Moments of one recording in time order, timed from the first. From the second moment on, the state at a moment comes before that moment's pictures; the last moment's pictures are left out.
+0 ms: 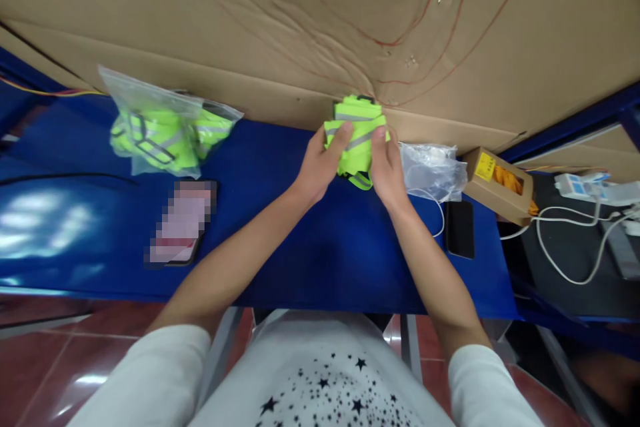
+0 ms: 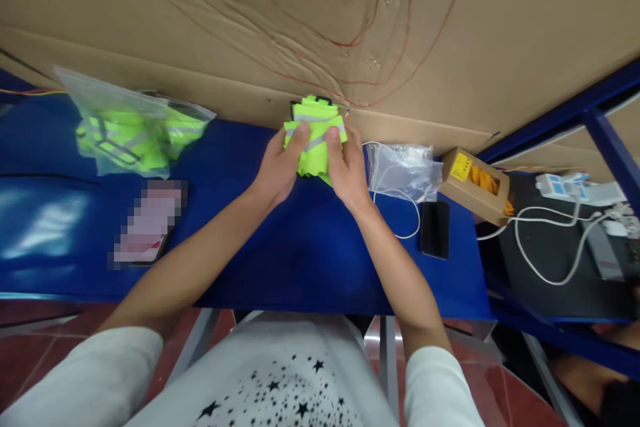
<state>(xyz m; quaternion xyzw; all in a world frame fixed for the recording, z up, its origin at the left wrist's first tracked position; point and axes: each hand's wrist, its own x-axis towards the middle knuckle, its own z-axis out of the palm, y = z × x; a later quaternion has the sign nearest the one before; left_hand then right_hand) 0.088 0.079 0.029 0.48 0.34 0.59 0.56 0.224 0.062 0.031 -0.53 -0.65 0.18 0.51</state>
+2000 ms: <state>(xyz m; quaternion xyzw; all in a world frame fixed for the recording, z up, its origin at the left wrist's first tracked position) 0.051 0.002 -0.015 0.33 0.48 0.56 0.58 0.232 -0.026 -0.008 -0.41 -0.81 0.02 0.41</state>
